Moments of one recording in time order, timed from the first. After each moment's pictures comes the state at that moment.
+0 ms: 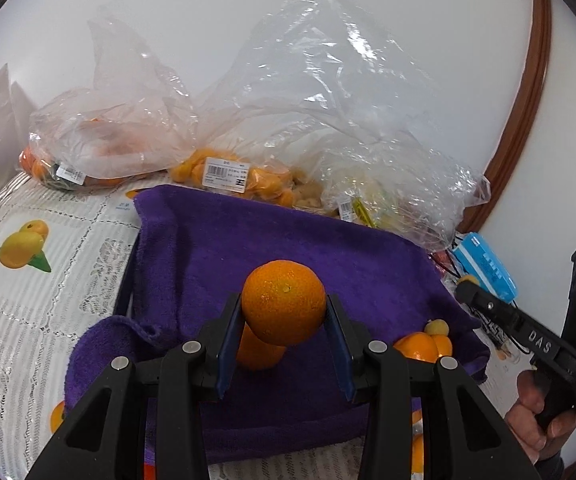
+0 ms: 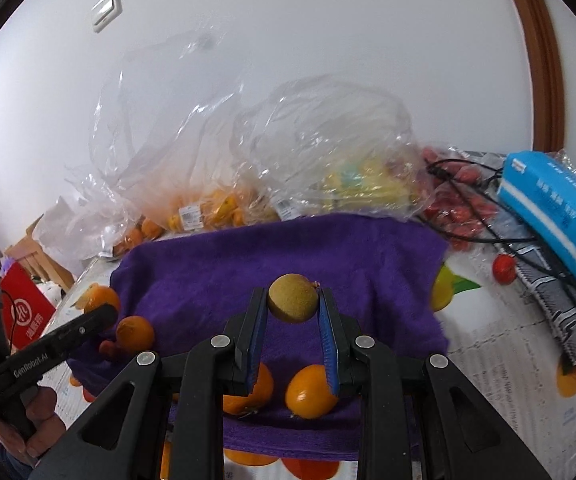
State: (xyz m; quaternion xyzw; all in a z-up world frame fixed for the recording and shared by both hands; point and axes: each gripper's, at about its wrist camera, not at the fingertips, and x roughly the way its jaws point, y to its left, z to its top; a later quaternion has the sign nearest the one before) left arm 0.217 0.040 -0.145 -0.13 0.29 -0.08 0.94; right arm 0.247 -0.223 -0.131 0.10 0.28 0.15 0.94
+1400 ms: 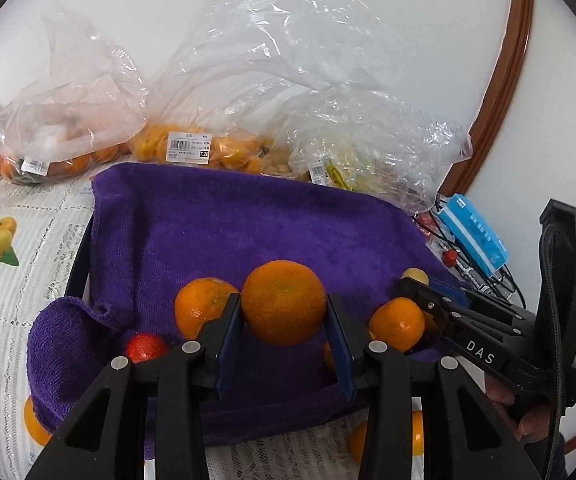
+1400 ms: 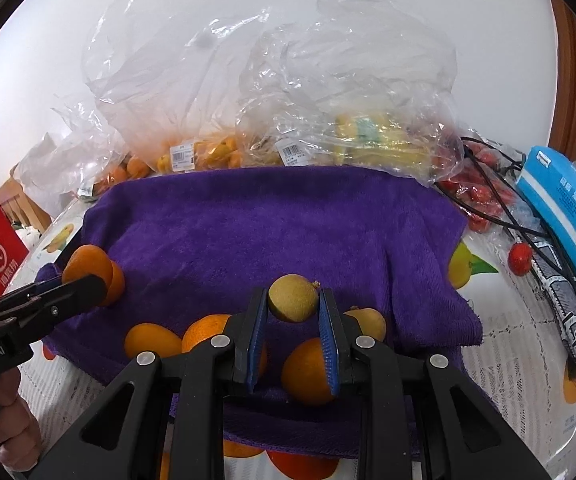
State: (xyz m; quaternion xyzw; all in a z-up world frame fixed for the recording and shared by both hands) left arm 0.220 0.015 -0.152 -0.10 0.33 -0.12 0.93; right arm 0.259 -0.193 -0.161 0.02 0.34 0.14 0.93
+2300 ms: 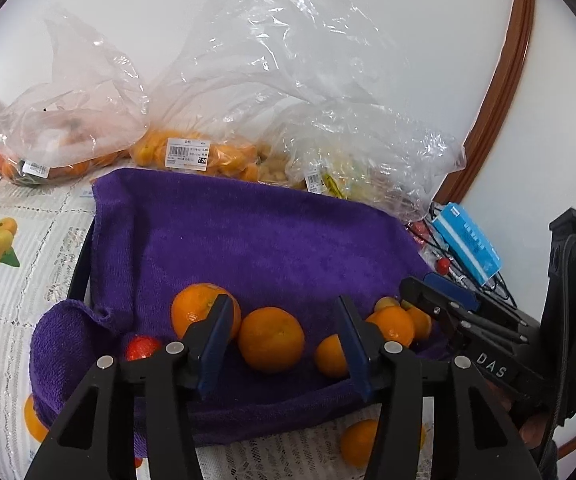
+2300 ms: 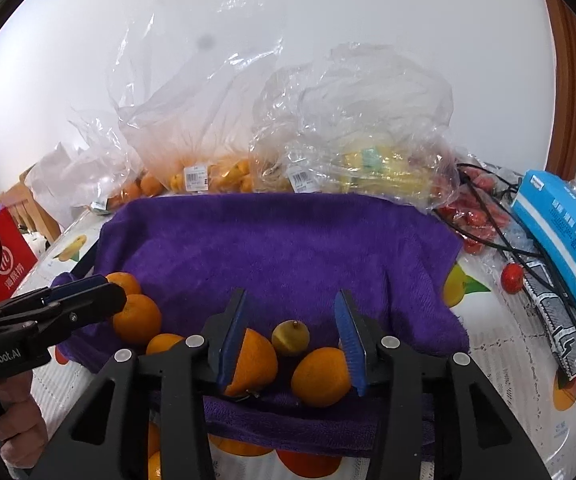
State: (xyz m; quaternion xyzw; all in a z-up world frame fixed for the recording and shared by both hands) left arm 0.219 0.019 -0.145 -0.12 0.32 -0.13 0.93; right arm 0.246 -0.193 -0.145 0.01 0.30 0.15 0.94
